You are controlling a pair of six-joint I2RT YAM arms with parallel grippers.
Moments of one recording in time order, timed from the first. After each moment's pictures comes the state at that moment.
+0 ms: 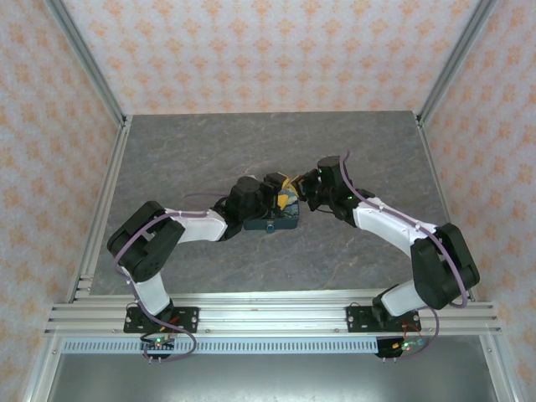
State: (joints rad) left arm -0.66 1.76 0.82 0.61 0.10 -1.86; right arm 0.50 1.46 0.88 -0.02 -0.25 1.45
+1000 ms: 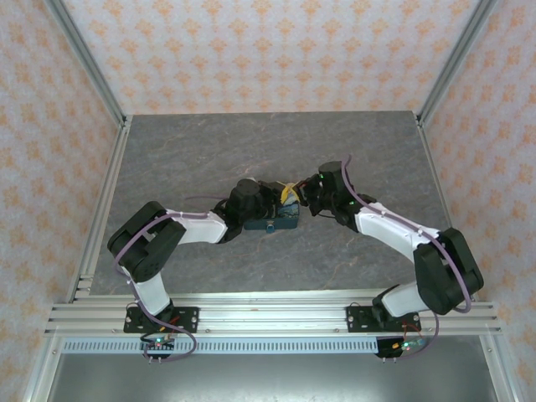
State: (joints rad) left arm -0.66 1.75 0.80 0.64 0.08 -1.88; right arm 0.51 1.41 0.82 -0.02 -0.25 1.46
